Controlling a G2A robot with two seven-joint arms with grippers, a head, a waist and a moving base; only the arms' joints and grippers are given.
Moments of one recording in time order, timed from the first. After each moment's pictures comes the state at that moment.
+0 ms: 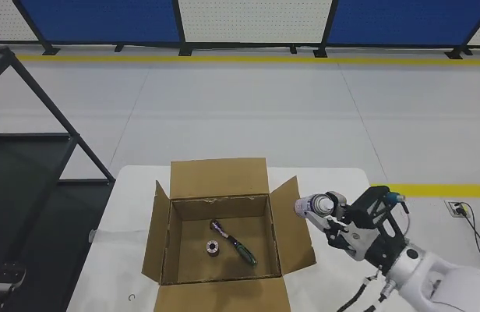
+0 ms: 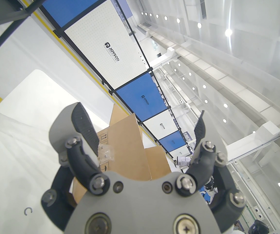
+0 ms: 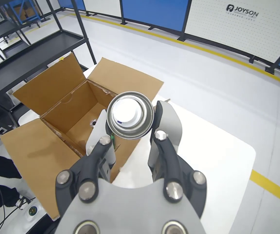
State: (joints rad) left arm 1.95 -1.23 -2.29 -2.10 -0.34 -0.40 -0.33; right arm -1.17 -1.22 1.54 -2.28 -0.84 -0.28 0.93
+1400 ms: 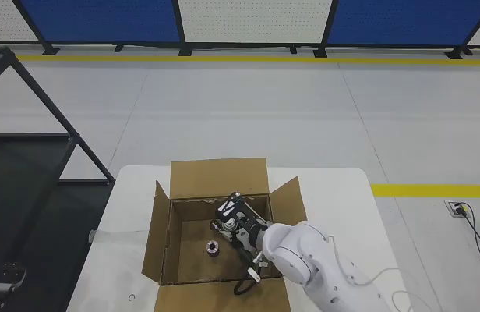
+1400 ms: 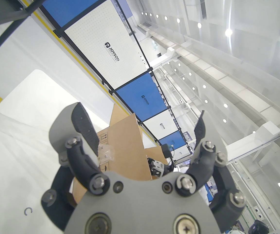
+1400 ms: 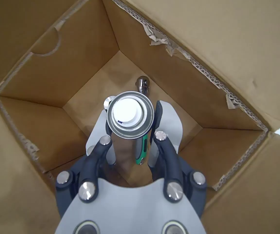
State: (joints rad) left arm 1.95 -1.23 -2.29 -2.10 -0.34 -0.40 -0.33; right arm -0.63 -1.35 0.78 -1.52 -1.01 -0.05 0.92
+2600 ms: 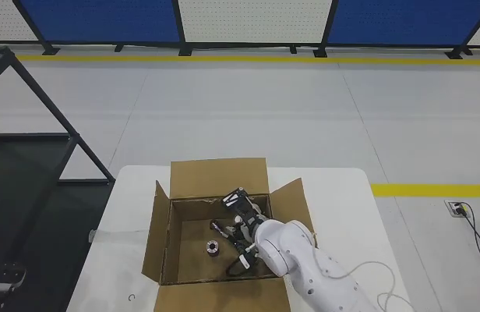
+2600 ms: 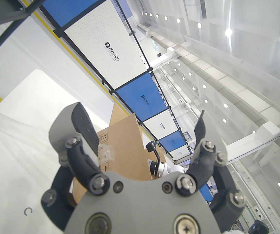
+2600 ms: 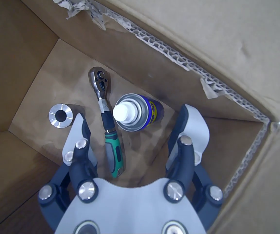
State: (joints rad) left arm 1.95 -1.23 -2.29 -2.10 -0.34 -0.40 -0.33; right arm -0.63 -1.43 0.79 -1.40 -1.15 0.11 0.91
